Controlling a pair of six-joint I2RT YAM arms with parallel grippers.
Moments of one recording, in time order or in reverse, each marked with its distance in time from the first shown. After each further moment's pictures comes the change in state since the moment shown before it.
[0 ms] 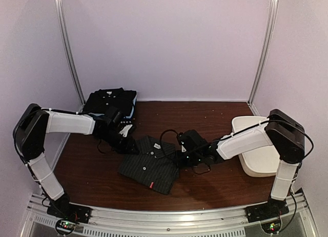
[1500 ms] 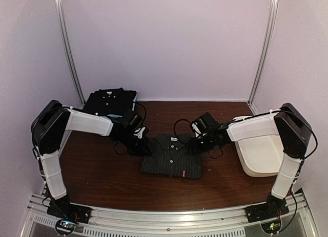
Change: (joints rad) left arm -0.128 0.188 0.140 0.098 -0.027 -0.262; right arm -0.233 -0.044 0.084 -0.264 -0.031 -0.316
